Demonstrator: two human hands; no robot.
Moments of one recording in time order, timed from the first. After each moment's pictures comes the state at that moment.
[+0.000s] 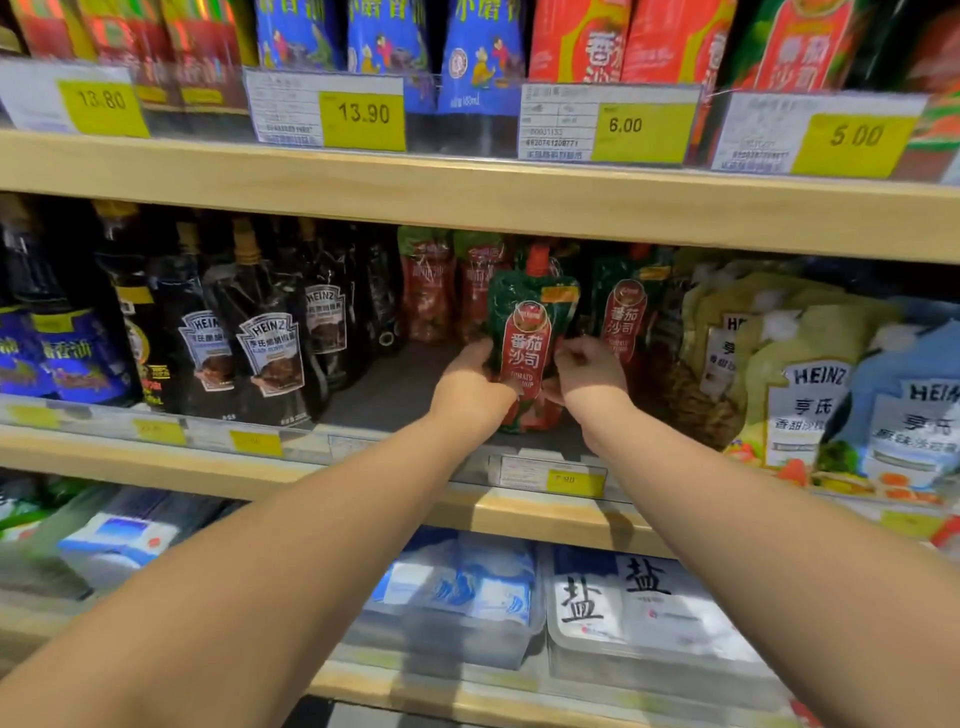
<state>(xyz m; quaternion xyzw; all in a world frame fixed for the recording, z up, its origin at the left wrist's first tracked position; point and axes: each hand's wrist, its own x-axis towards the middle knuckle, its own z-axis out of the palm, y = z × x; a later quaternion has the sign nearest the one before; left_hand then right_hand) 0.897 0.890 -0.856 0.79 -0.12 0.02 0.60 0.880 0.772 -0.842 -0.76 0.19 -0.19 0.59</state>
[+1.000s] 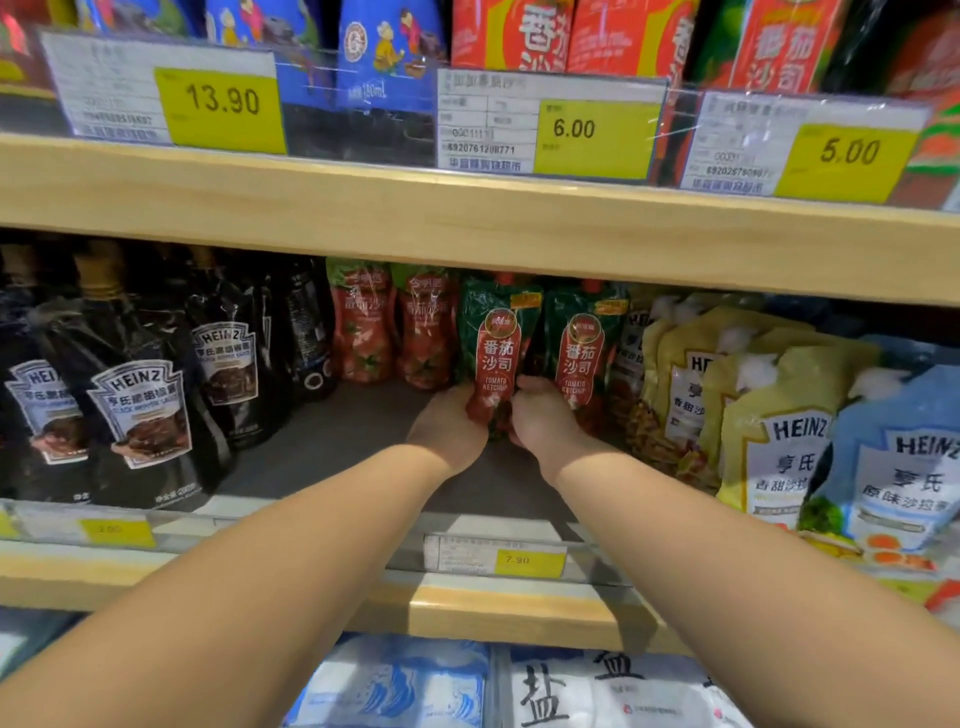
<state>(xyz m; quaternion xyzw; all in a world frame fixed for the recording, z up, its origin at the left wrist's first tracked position) 0.948 0.848 -0.867 0.88 -0.21 0.01 0.42 0.925 0.748 -0.853 -0.78 0.20 -0.12 0.58</state>
